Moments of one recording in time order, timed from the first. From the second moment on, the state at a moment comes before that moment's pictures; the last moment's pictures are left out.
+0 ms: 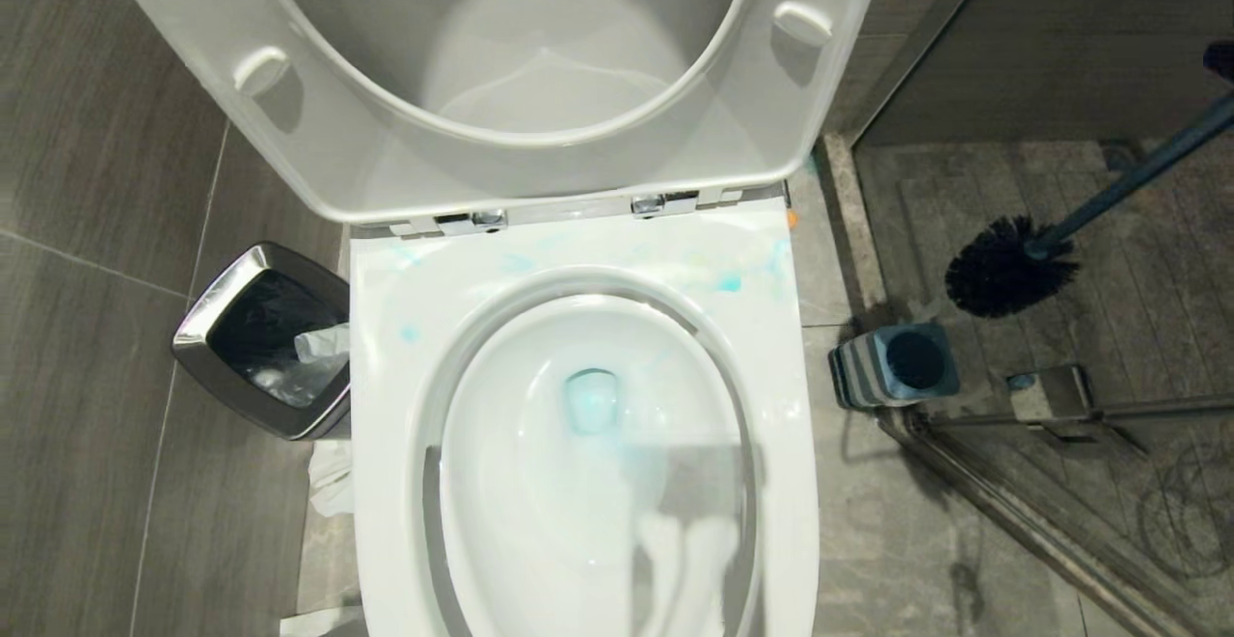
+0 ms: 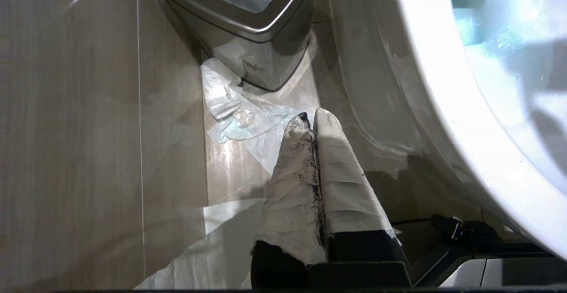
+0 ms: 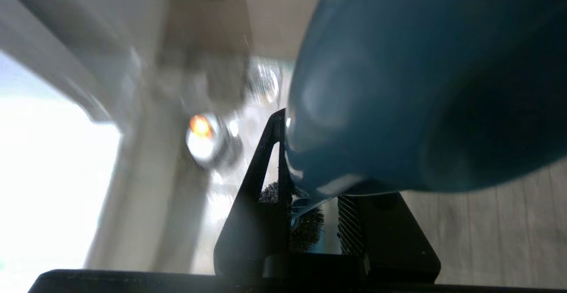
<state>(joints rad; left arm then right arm) 0.00 0.00 0.00 0.00 0.00 0.01 0.18 1.18 -1.11 -0.24 -0.15 -0.15</state>
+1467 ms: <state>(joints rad) 0.00 0.00 0.00 0.00 0.00 0.01 0.84 1.60 -1.61 -0.14 -0.49 -0.18</state>
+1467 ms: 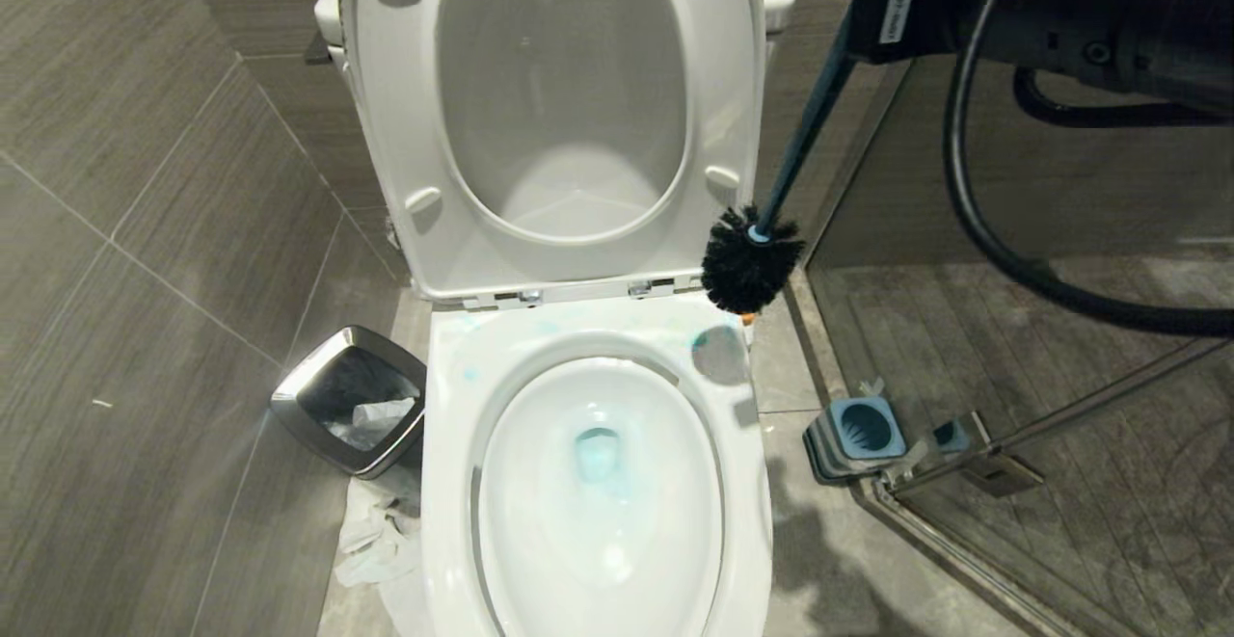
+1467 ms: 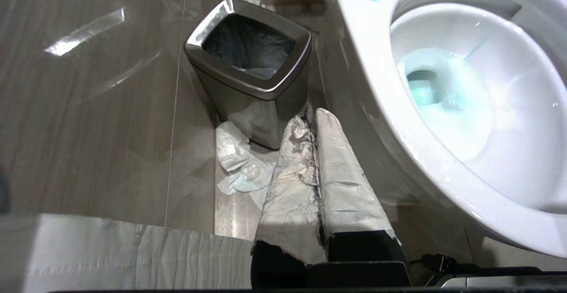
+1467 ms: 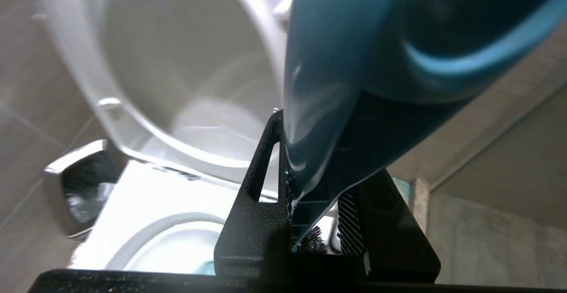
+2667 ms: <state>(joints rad) 0.00 0.00 0.00 0.00 0.00 0.00 0.92 2.13 -1.67 -0.20 -0.49 0.02</state>
